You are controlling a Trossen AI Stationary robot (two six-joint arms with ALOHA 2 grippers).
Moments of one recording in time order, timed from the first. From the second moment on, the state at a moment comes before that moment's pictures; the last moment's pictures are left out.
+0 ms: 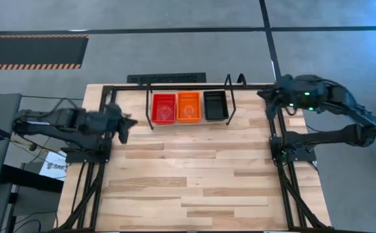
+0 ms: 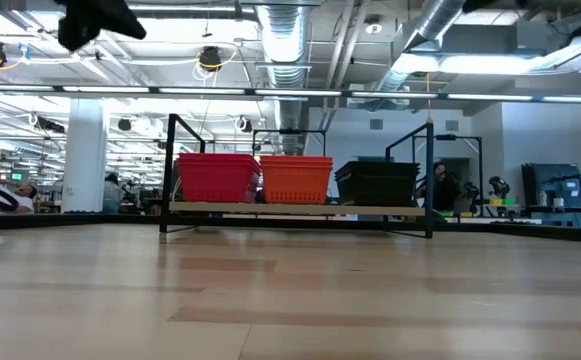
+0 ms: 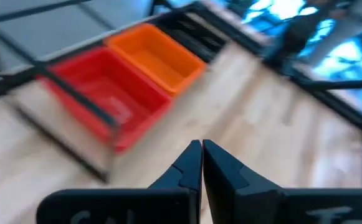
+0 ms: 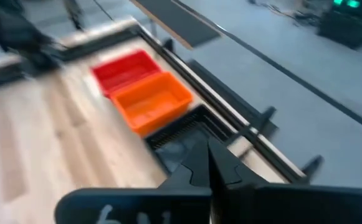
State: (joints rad) left arm -0.13 0.68 0.90 -0.81 -0.46 -0.70; right arm -0.26 0.81 1.32 -1.03 0.30 0.19
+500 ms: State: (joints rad) left arm -0.28 0.37 0.42 -0.26 -0.46 -0.68; right arm -0.15 0.32 1.00 -0.55 -0.08 0.19
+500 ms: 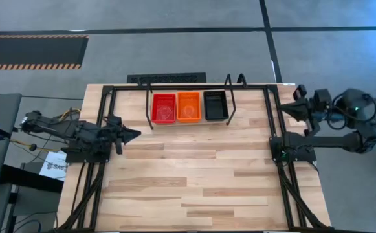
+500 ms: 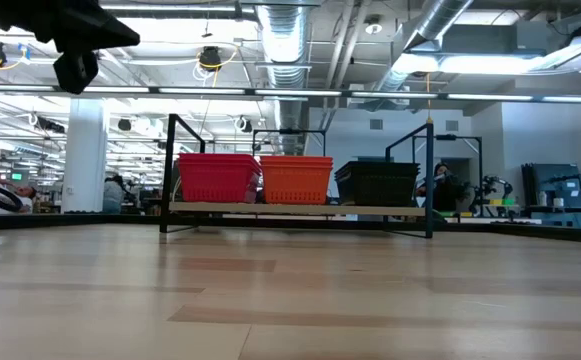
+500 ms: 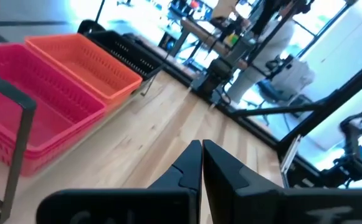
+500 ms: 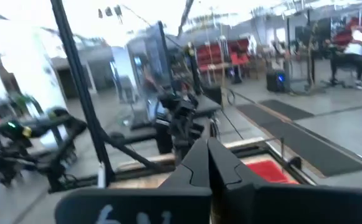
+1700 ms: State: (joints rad) left arm -0.06 0.28 0.42 -0.20 -0.22 -0.31; right arm -0.14 0.00 0.53 -0.19 -0.08 0.29
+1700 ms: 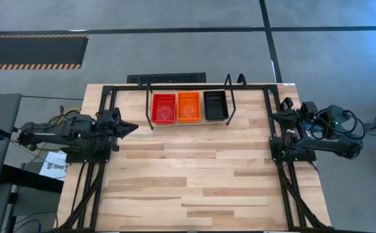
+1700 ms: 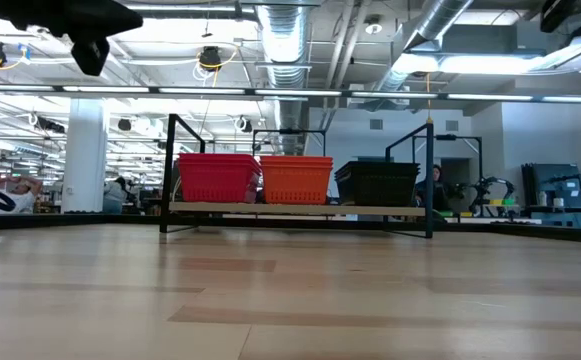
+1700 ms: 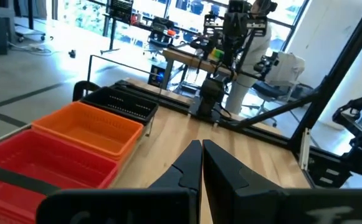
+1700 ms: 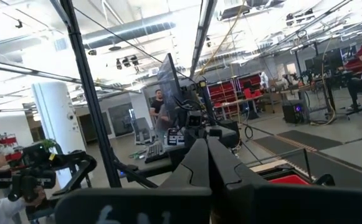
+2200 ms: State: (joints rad) left arm 0.16 0.34 0.42 -0.23 0.18 -0.52; right arm -0.14 0.00 0.53 -0.19 -0.11 0.36
